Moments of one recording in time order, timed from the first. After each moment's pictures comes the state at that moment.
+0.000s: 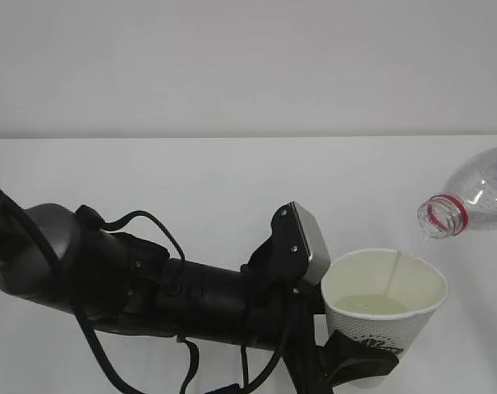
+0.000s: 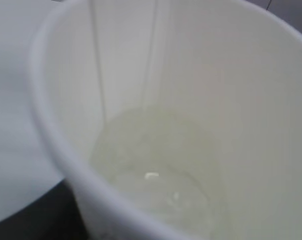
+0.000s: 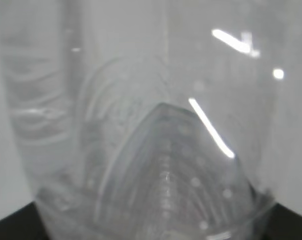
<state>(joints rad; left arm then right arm) -0.86 2.08 -0.91 0.91 -0.87 -0.58 0.01 1.11 -0.29 -0.36 -0.55 -1.38</state>
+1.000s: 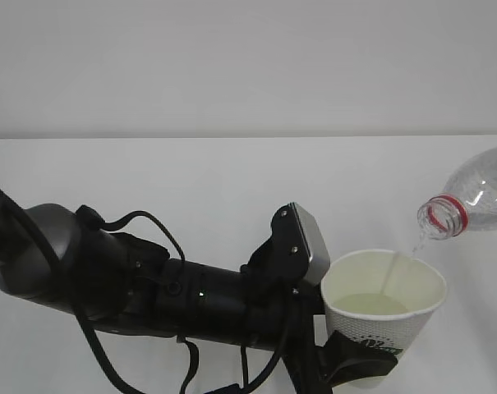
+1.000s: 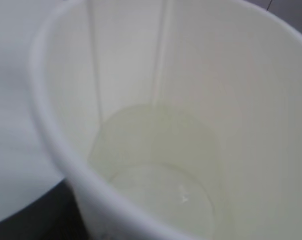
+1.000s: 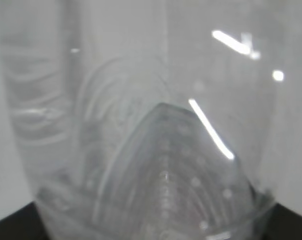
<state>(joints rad) -0.86 2.08 -0.91 0.91 -0.86 -0.58 0.01 1.11 -0.29 -0.36 -0.55 -1.39</state>
